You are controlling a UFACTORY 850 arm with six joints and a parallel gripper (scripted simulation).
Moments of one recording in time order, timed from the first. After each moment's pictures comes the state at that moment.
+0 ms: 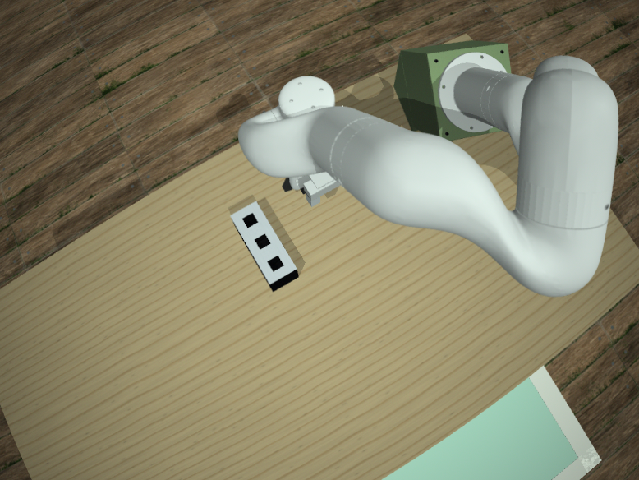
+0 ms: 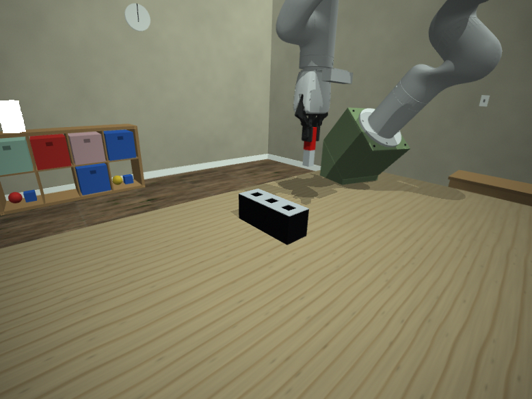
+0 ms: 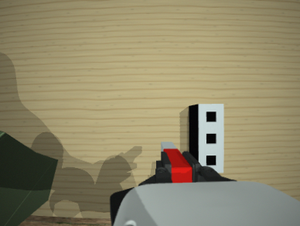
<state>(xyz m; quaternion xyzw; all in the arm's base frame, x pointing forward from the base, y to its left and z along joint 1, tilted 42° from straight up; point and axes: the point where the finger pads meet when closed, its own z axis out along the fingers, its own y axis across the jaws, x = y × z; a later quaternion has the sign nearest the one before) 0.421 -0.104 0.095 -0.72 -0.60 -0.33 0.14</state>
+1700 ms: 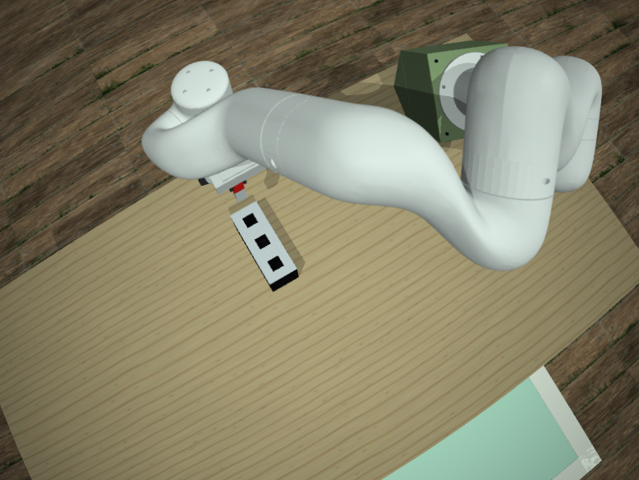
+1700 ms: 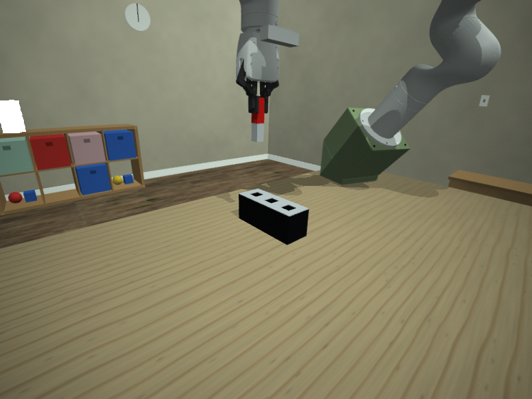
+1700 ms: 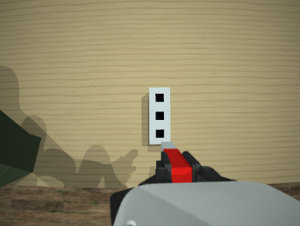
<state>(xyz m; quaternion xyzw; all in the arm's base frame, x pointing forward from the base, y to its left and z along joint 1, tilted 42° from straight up) 0.522 -0.227 0.133 -0.72 -0.60 -0.33 0.14</state>
